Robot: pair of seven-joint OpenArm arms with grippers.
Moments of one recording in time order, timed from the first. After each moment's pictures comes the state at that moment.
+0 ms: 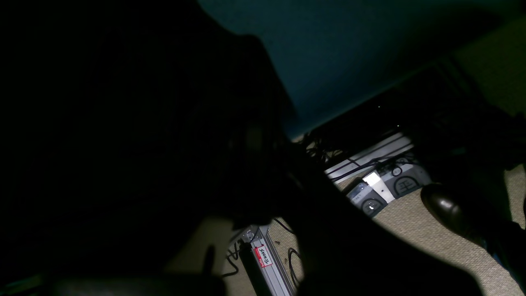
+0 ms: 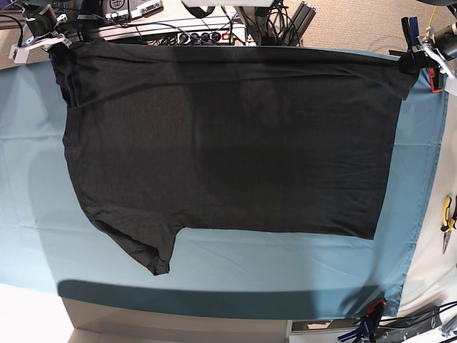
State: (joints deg) left arm 34.0 -25.6 -42.1 87.3 -75.3 -35.1 72.0; right arm -35.7 12.1 55.1 91.3 49.2 29.8 -45.2
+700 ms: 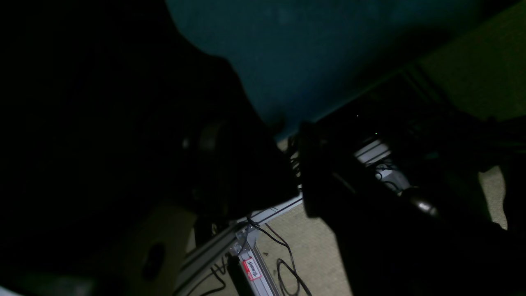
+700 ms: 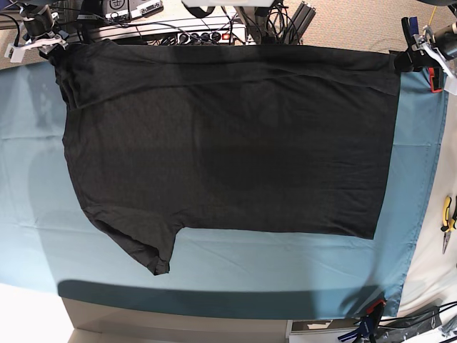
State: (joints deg) left arm 34.1 -25.7 -42.1 87.3 -74.7 -36.9 72.4; right arm -35.7 12.2 55.2 91.3 45.9 29.1 -41.0
